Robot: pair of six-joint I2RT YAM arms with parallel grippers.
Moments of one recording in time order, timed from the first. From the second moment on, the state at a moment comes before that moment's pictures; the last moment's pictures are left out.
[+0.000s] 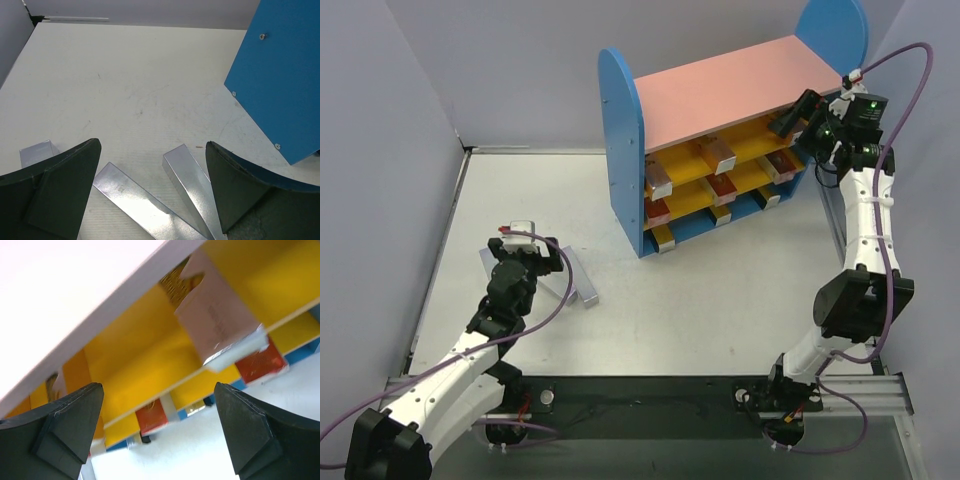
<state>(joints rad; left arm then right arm) -0.42 0.77 0.35 0.31 -0.41 -0.10 -0.19 1.72 1.82 -0.54 -0.40 0.41</state>
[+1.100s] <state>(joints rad) -0.43 0.73 0.44 0.06 -0.52 -0.39 0.78 1.02 0.72 -0.23 -0.02 0.19</state>
